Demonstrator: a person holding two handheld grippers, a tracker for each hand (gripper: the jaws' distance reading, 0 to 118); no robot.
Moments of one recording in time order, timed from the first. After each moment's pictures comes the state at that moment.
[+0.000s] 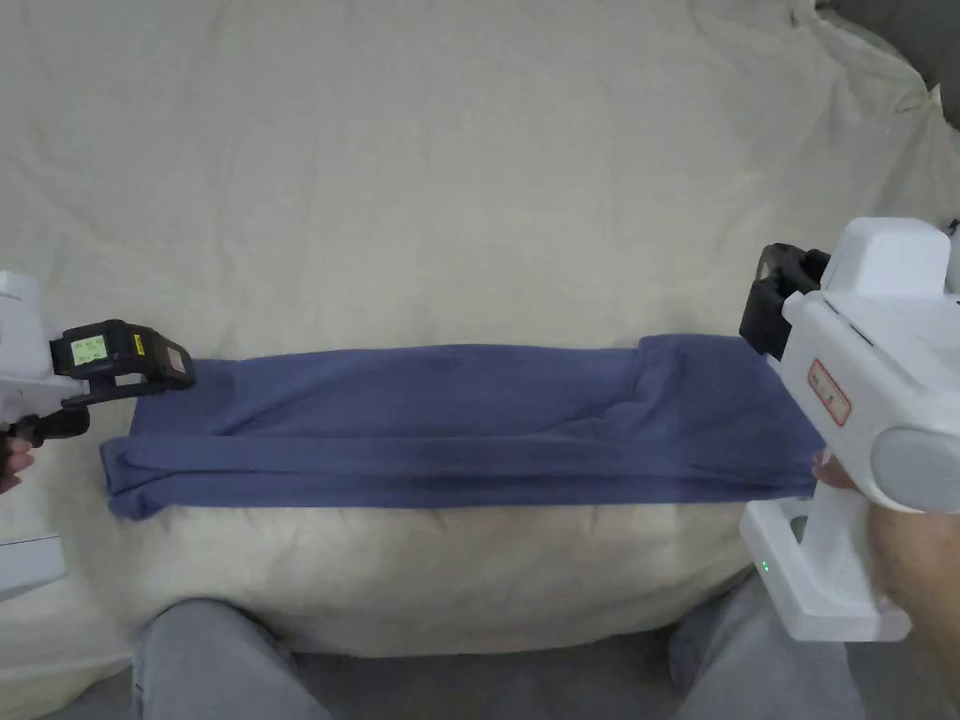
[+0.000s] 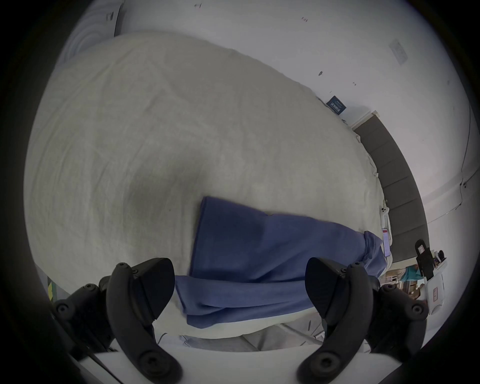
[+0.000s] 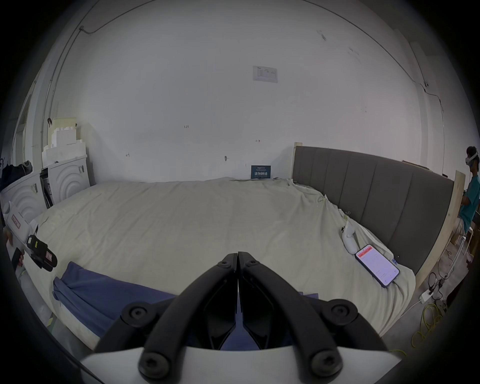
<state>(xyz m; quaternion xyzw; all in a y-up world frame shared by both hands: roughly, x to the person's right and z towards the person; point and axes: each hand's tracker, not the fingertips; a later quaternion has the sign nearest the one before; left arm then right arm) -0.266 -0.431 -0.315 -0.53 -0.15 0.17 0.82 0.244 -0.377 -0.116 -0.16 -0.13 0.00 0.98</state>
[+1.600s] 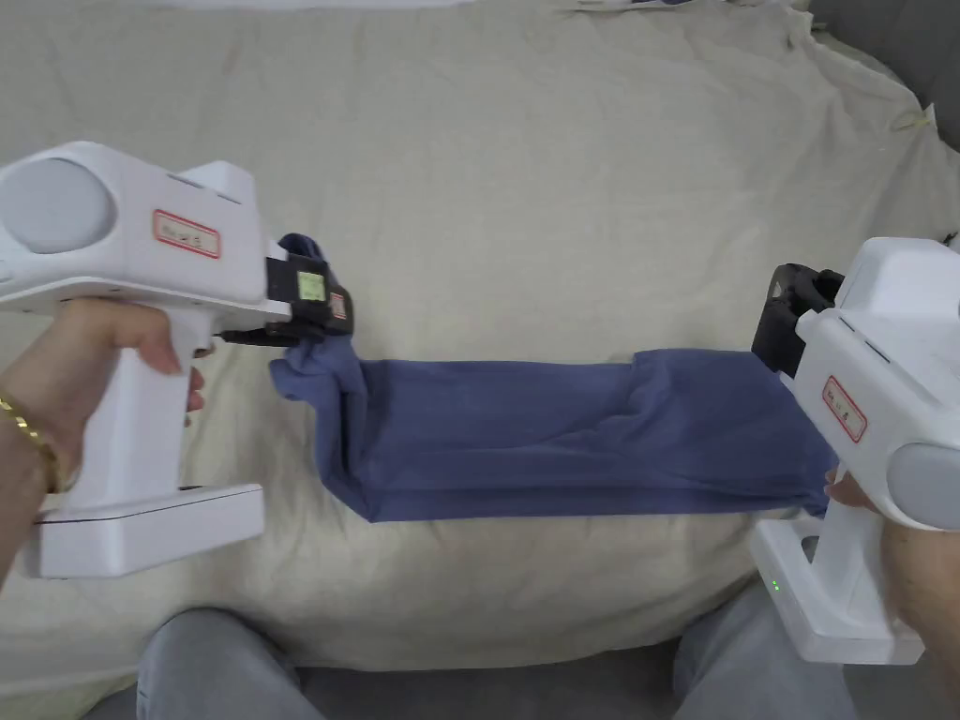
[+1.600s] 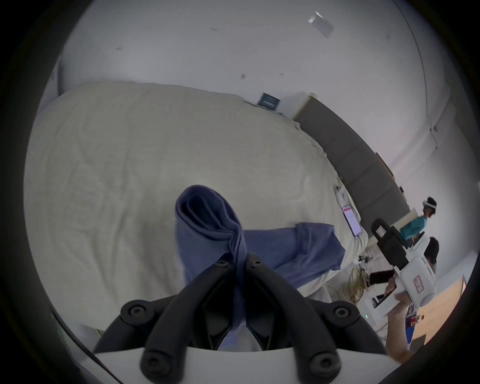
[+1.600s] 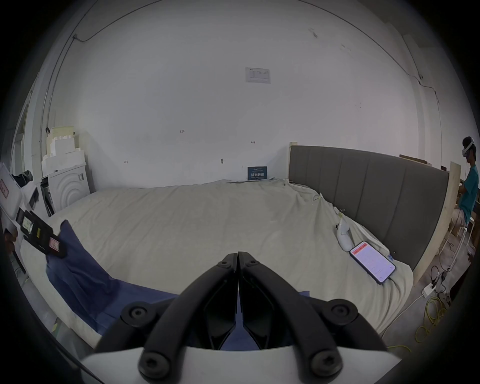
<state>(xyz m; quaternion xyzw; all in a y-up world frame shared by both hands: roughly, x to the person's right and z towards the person) -0.096 -0.326 -0.261 -0.46 -0.28 0.09 0.84 0.261 -0.369 -0.094 -0.16 -0.13 -0.02 0.98</state>
